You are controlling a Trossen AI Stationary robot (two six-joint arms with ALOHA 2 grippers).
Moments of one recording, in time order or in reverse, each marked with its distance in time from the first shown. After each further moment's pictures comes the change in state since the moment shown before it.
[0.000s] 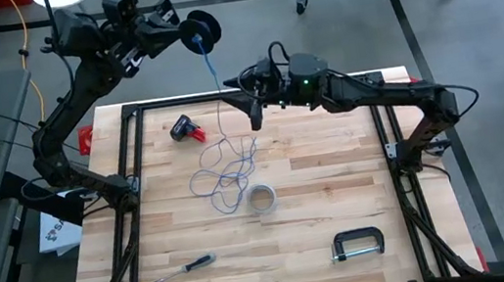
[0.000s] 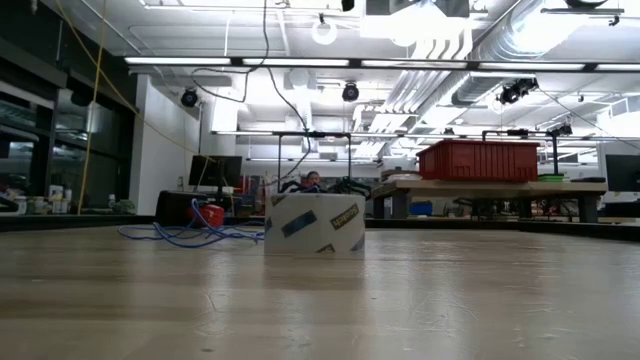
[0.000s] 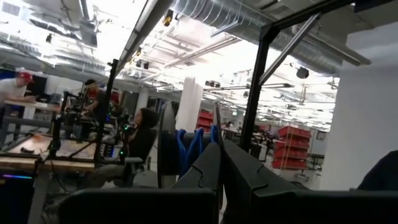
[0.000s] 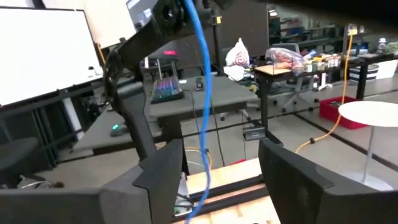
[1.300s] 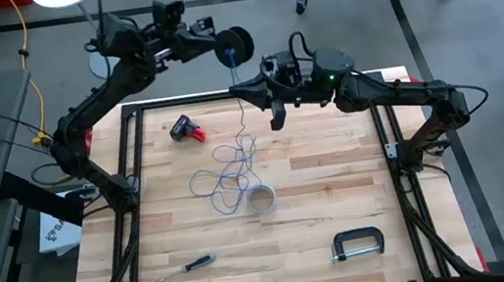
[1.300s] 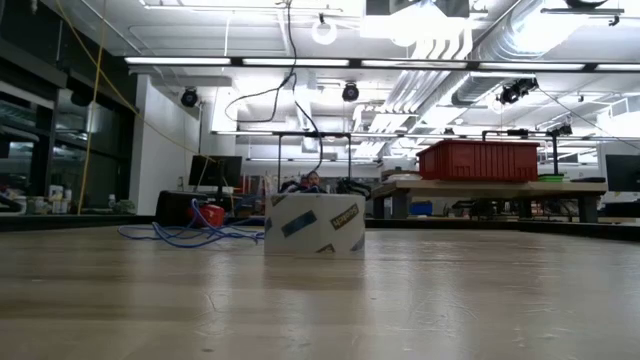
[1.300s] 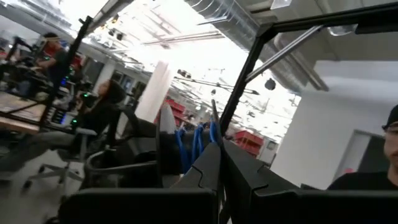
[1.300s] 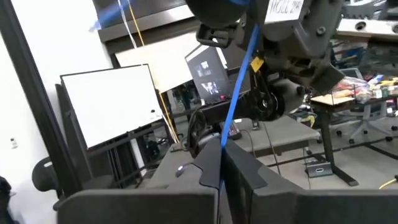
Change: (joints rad) left arm -0.078 0.151 -0.002 0.192 0.019 -0.274; right arm 0.047 -0.078 0.003 0.104 -0.148 0.146
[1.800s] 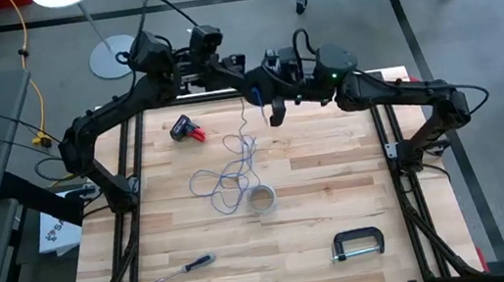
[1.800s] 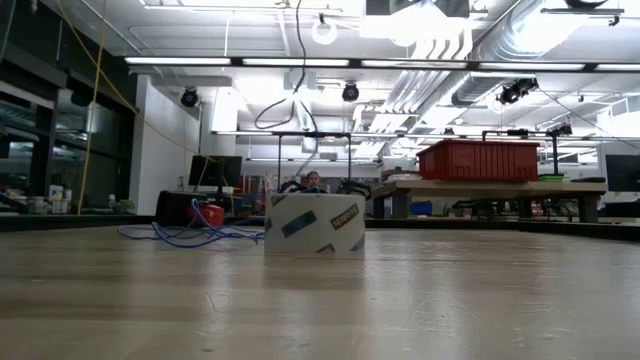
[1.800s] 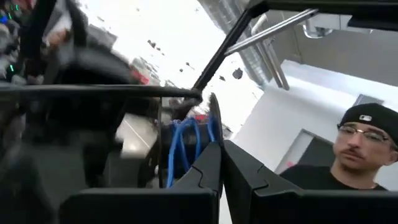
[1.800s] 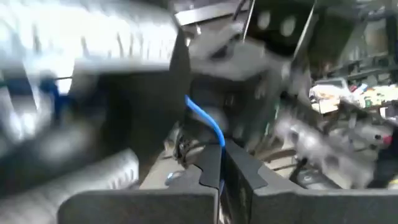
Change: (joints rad) left arm -0.211 0.058 -0.042 0.011 -0.024 -0.083; right arm -0.003 -0.002 0.002 0.016 0.038 -0.021
